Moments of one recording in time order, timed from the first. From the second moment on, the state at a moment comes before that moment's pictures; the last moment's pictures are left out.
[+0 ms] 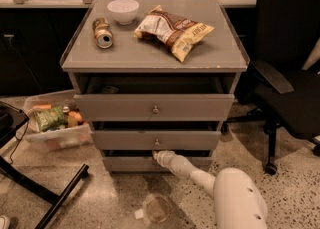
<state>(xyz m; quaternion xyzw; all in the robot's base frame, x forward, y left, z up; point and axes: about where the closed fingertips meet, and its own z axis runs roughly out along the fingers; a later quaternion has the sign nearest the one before) 0.773 -0.009 0.180 -0.09 0.87 0.23 0.43</state>
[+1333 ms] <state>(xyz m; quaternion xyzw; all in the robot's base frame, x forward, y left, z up) 0.732 -0.019 0.178 -0.09 0.88 0.23 0.40</state>
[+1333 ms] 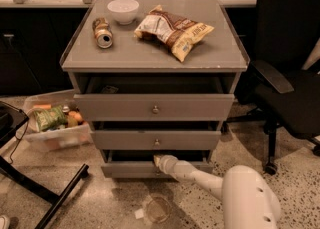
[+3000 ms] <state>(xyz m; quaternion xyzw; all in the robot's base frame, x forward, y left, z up) 0.645 -0.044 0.197 -0.31 0.90 0.08 0.28</state>
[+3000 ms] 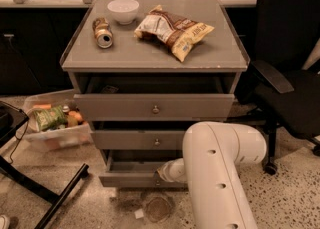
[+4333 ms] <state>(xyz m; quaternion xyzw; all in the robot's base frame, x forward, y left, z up) 0.643 -0.041 0.203 -0.32 0.90 0.09 0.28</state>
